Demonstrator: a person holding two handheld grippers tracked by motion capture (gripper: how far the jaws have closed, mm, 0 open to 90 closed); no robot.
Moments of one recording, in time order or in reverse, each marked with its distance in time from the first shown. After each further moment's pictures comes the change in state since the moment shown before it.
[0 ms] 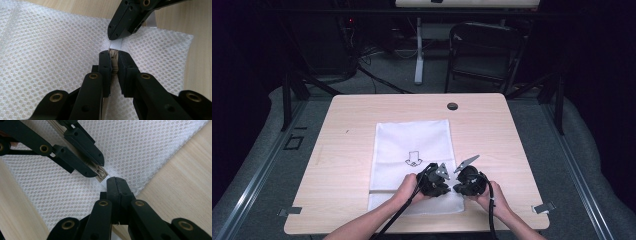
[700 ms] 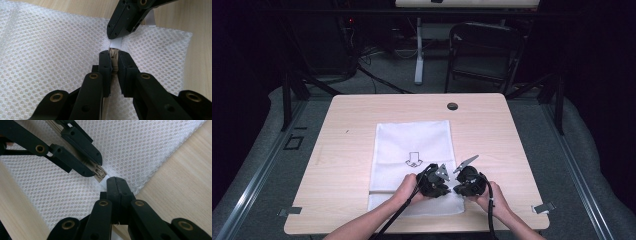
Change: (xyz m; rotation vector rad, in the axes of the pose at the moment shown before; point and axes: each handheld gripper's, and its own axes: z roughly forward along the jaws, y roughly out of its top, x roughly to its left) left arm -0.002 -0.001 -0.001 0.008 -0.018 0.017; right arm 0.004 0.000 0.001 -0.005 0.007 0.050
